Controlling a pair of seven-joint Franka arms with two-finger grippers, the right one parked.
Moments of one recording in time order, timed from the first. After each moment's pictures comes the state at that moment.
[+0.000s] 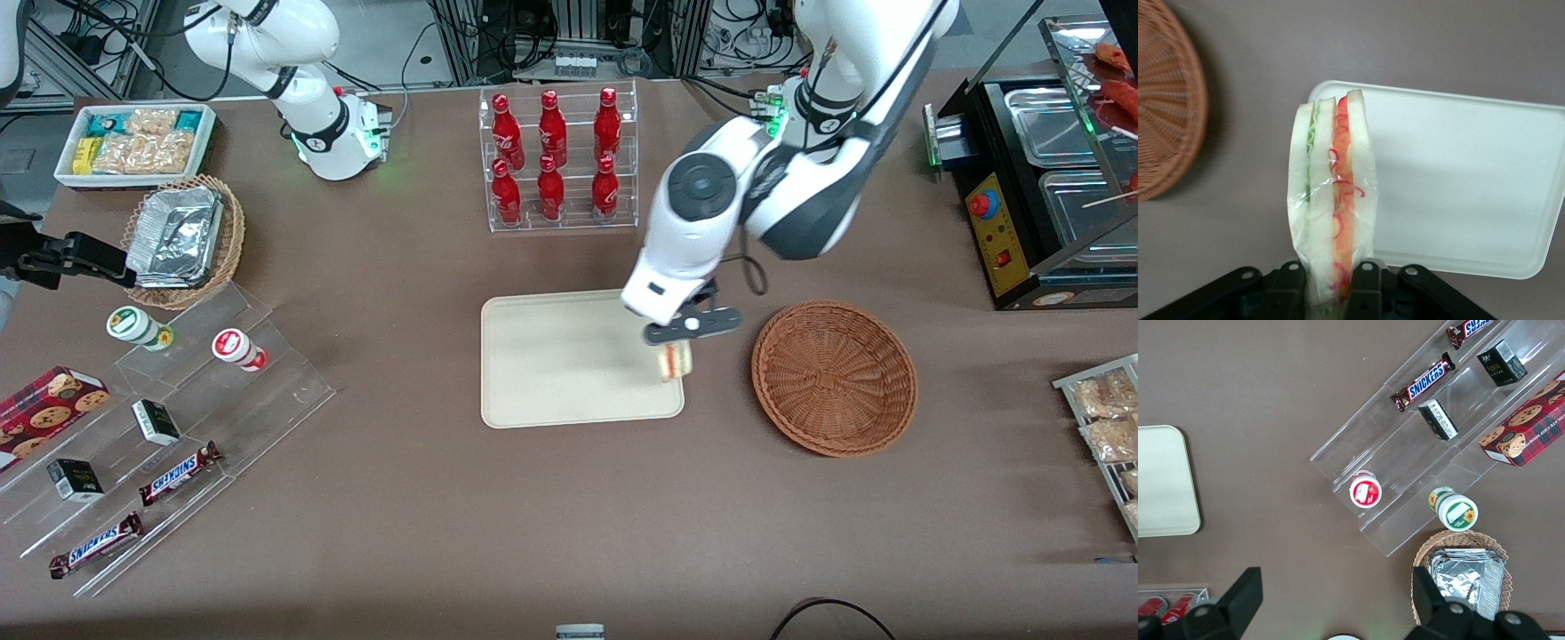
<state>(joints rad) -0.24 0.43 -0.51 -1.63 0.20 1.95 -0.95</state>
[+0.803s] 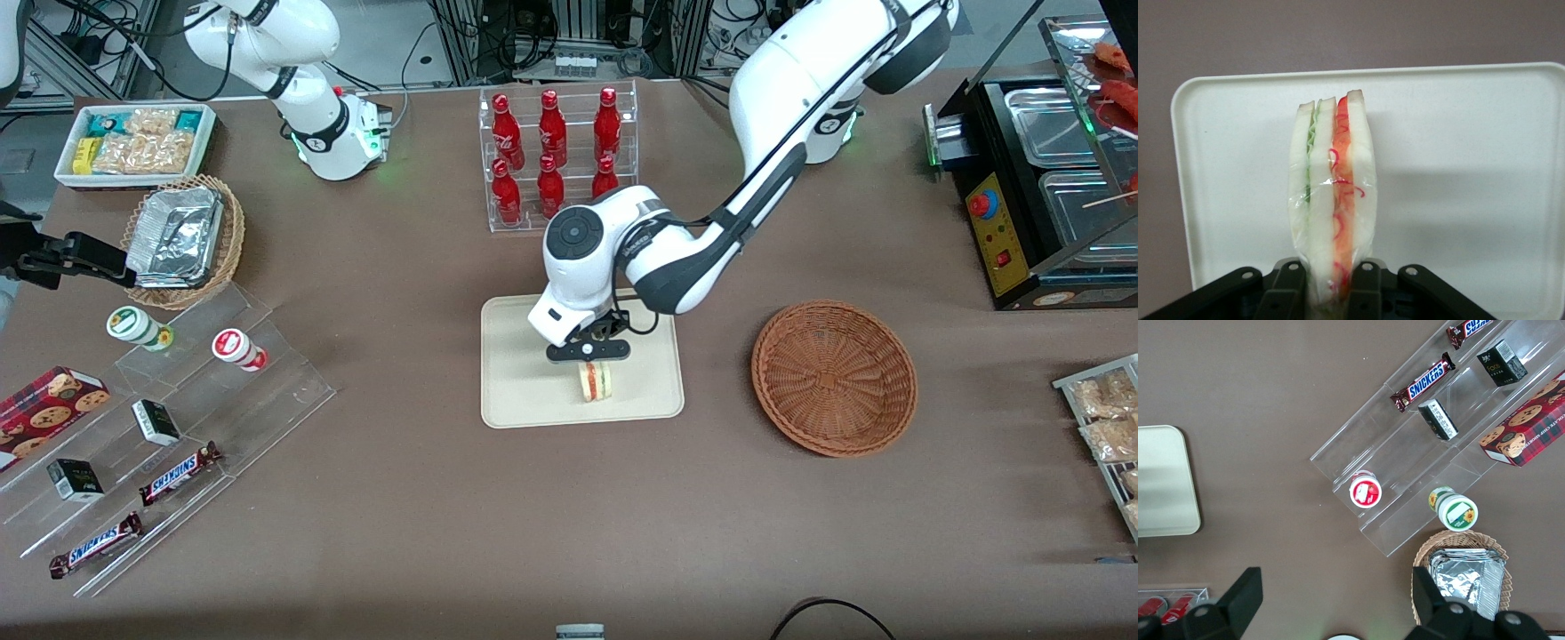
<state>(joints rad) -0.41 0.75 -0.51 -1.47 0.46 2.09 -1.06</state>
